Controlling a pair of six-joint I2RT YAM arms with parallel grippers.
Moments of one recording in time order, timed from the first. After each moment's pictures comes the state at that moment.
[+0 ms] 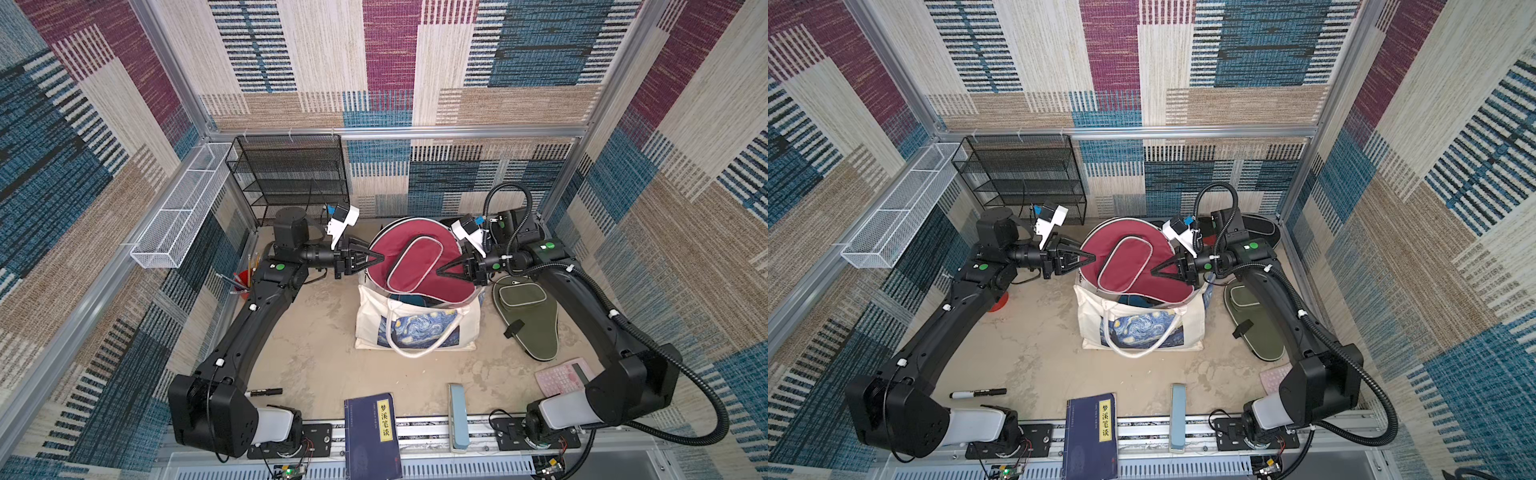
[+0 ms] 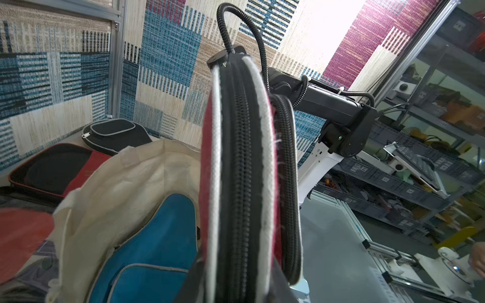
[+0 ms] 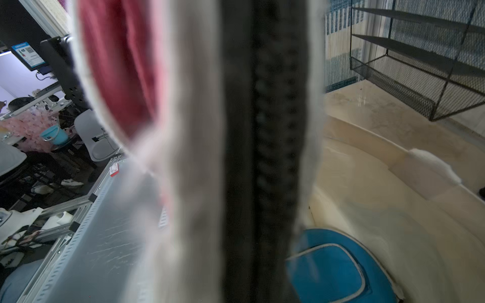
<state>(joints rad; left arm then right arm) -0.21 1.37 1.28 -0.13 1.31 -0.13 0.27 1.45 1.41 -0.75 -1.21 -0.45</state>
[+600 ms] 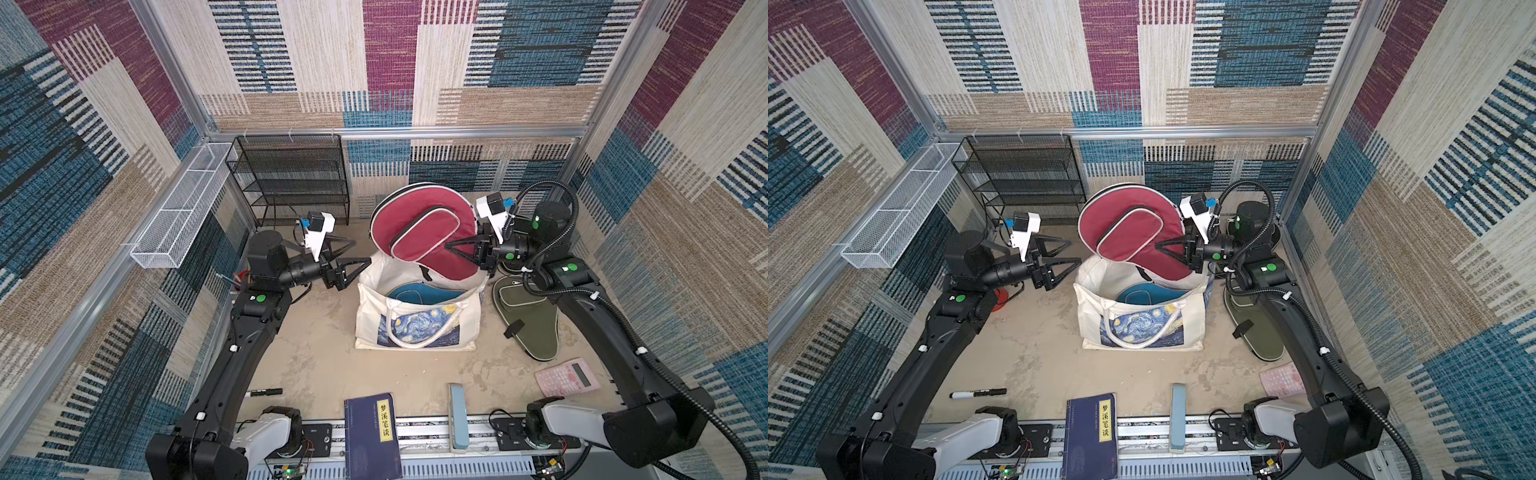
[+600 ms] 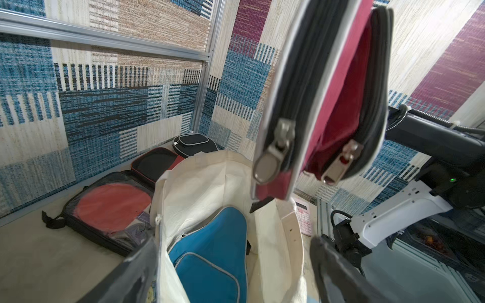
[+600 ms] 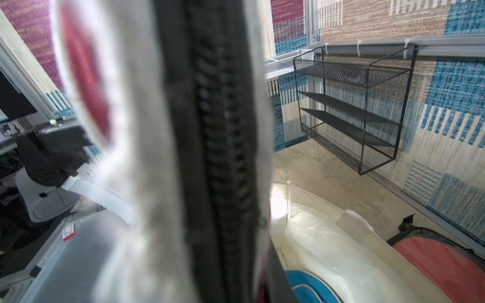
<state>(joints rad) -0.15 1.13 1.03 0.03 1.00 -0.25 0.24 1.27 1.29 -0.10 -1.12 0.18</state>
